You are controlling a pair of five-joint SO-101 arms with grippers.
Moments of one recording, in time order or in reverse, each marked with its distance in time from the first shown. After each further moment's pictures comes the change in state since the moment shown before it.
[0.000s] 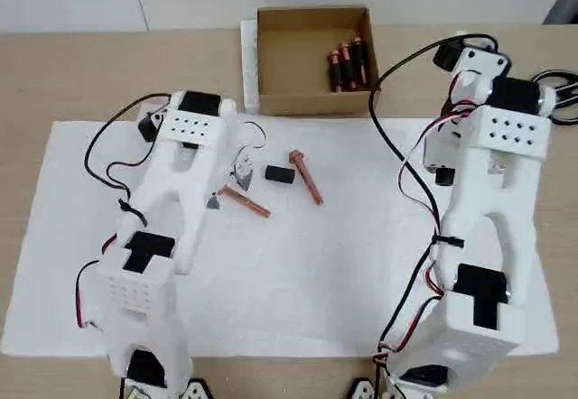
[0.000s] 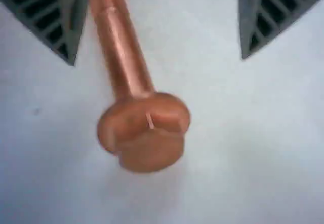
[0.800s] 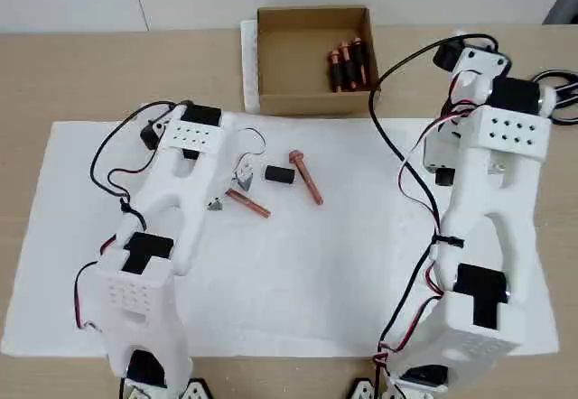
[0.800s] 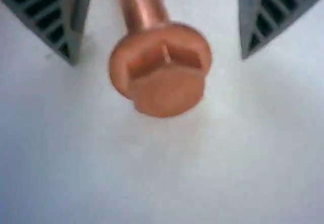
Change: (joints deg) left arm -0.1 -0.2 7.2 -9.7 1.2; right arm 0.0 0.0 0.0 0.1 0.0
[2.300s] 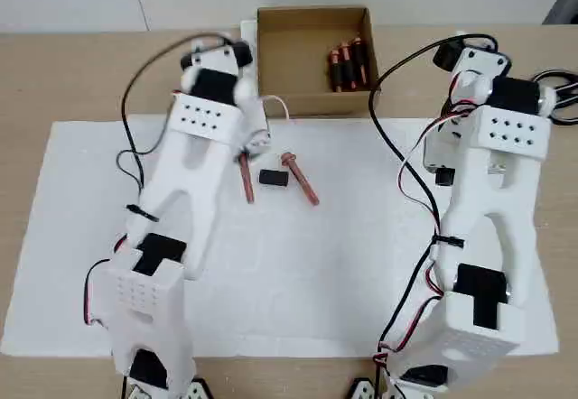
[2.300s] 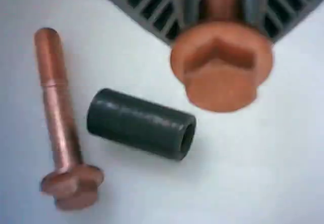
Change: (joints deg) left arm 4.0 0.2 -28.8 13.5 -29.4; right arm 0.0 0.0 0.0 0.0 0.0
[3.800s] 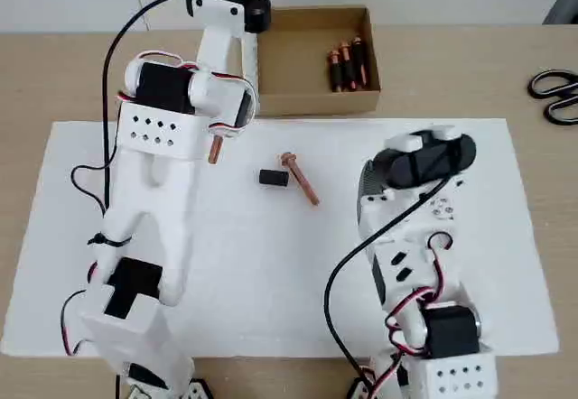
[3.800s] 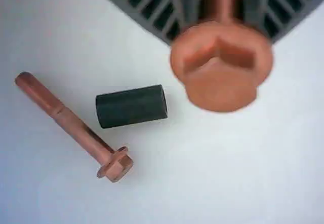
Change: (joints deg) left arm -1.3 -14.9 -1.8 0.4 -28.1; right arm -21.7 -87.9 82.1 -52.0 -6.4
